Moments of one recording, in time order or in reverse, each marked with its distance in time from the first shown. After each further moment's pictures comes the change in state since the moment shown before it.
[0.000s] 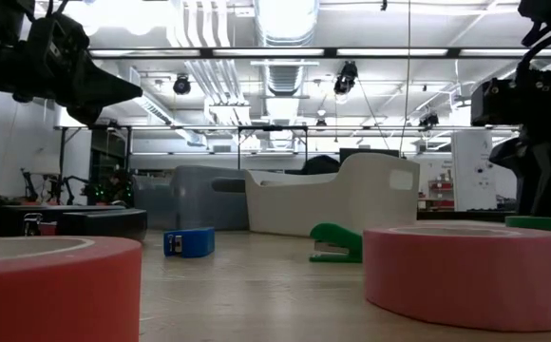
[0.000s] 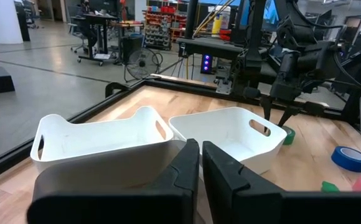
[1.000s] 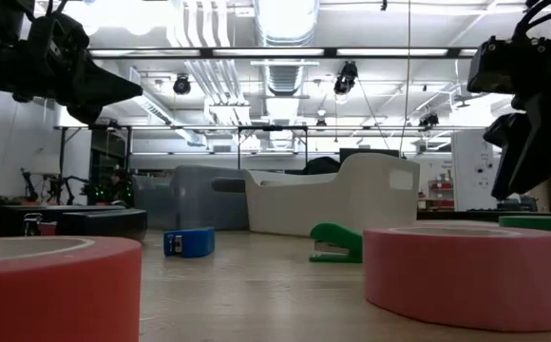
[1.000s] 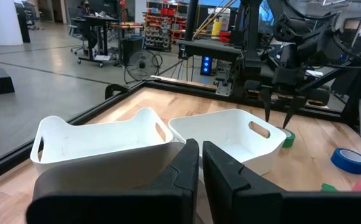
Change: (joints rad) left arm 0.000 0.000 0.000 0.008 0.000 0.000; right arm 0.002 -0.137 -0.013 0.035 0.052 -0.005
